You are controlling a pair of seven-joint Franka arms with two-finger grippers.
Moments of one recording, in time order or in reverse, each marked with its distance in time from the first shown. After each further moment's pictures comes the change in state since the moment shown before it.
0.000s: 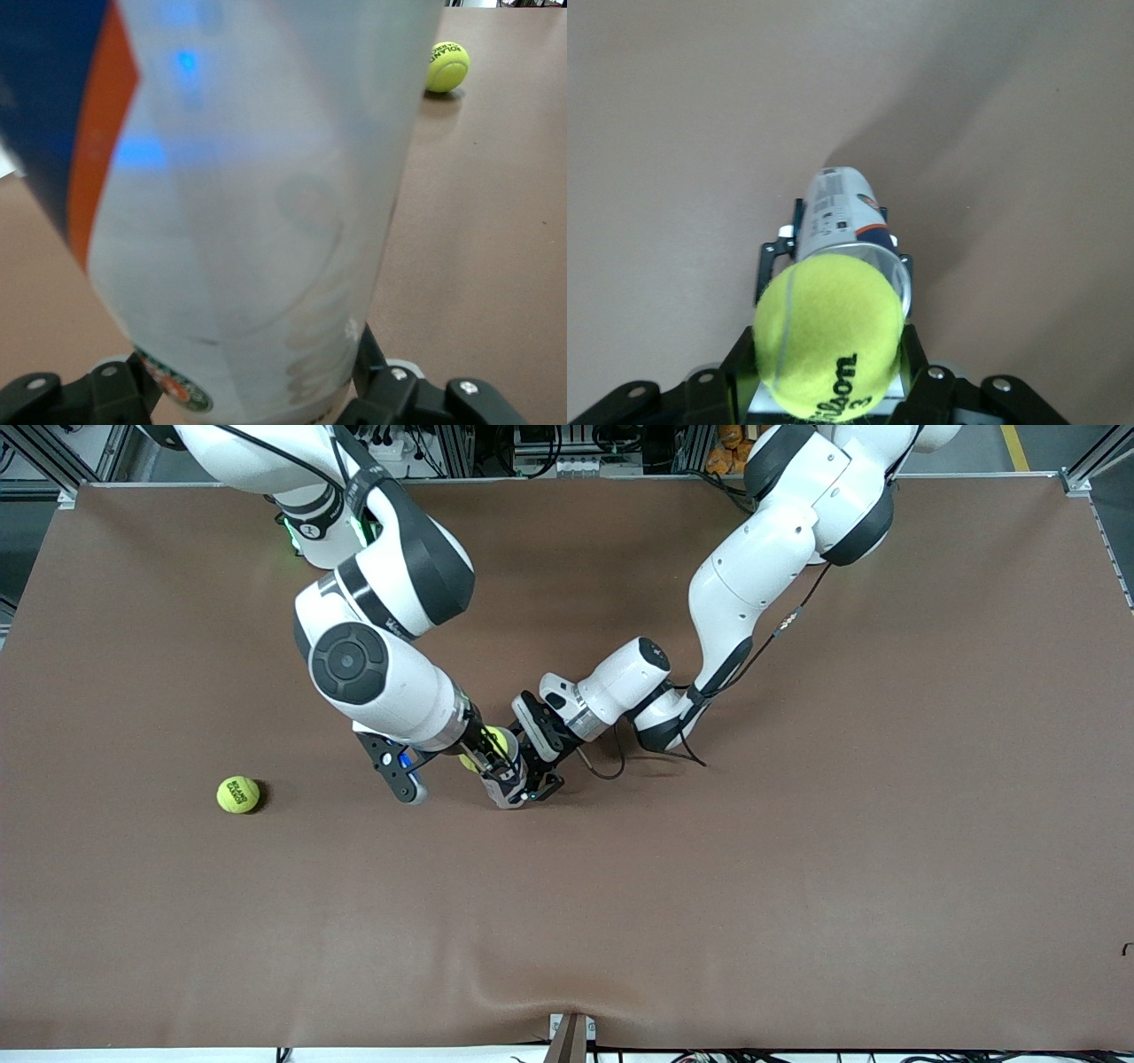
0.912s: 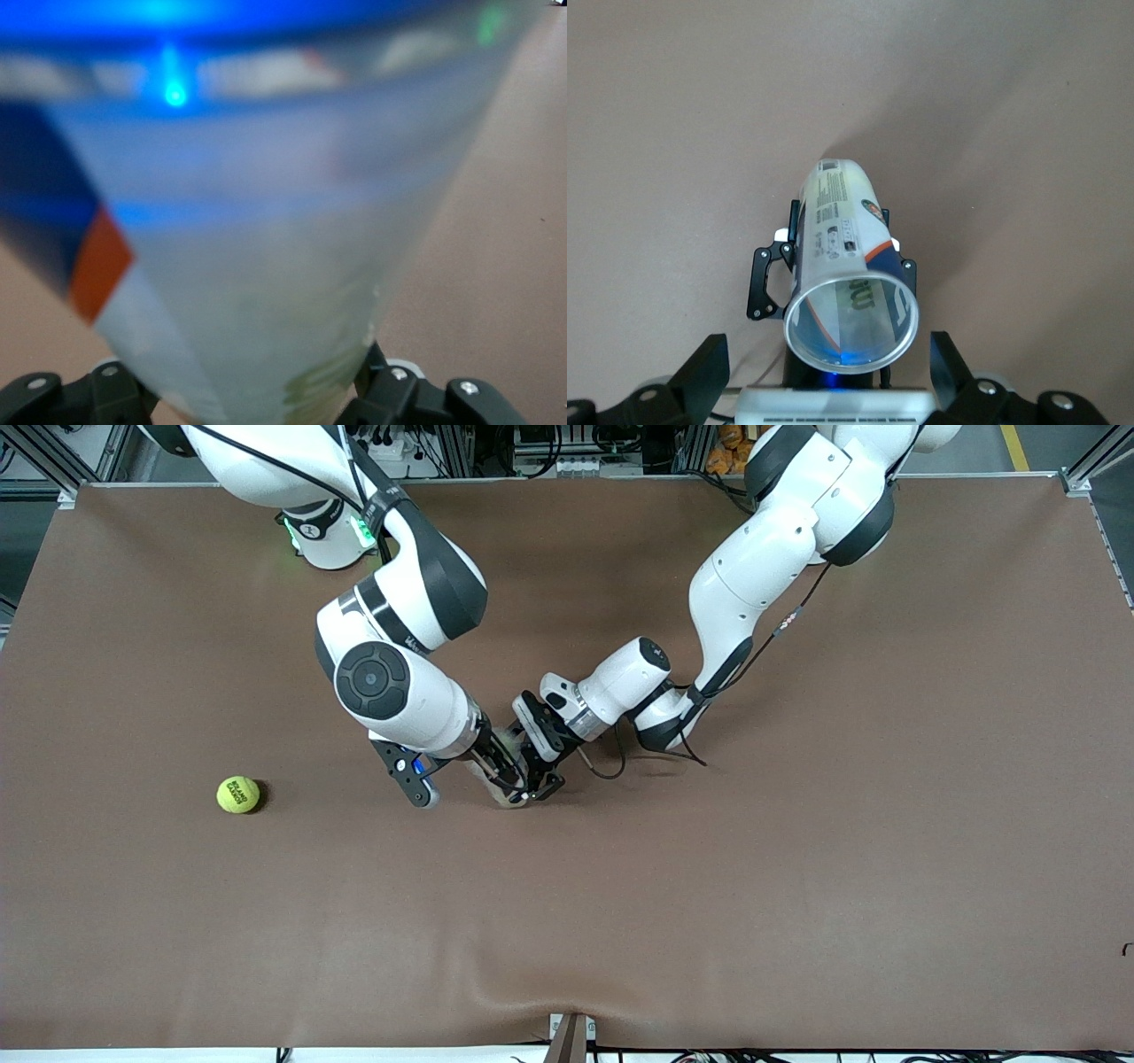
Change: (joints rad) left arm 0.002 0.000 -0.002 -0.005 0.000 0.000 0.000; right arm 0.010 0.020 -0.007 0.007 0.002 0.010 0.001
